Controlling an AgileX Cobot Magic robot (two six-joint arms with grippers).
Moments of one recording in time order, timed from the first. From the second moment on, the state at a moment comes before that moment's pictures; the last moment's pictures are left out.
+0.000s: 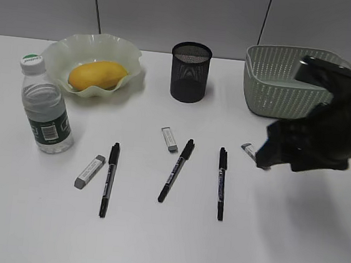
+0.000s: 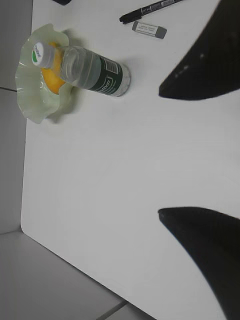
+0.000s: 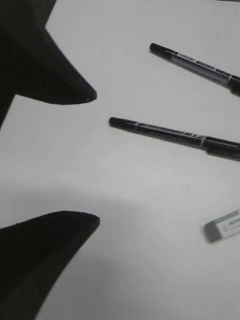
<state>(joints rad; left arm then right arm) 0.09 -0.01 -0.54 0.00 1.06 -0.05 0.31 1.52 -0.84 0.45 0.61 -0.17</state>
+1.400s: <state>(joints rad) 0.09 -0.01 -0.54 0.00 1.06 -0.05 0.55 1.96 -1.41 -0.35 0.33 0.44</state>
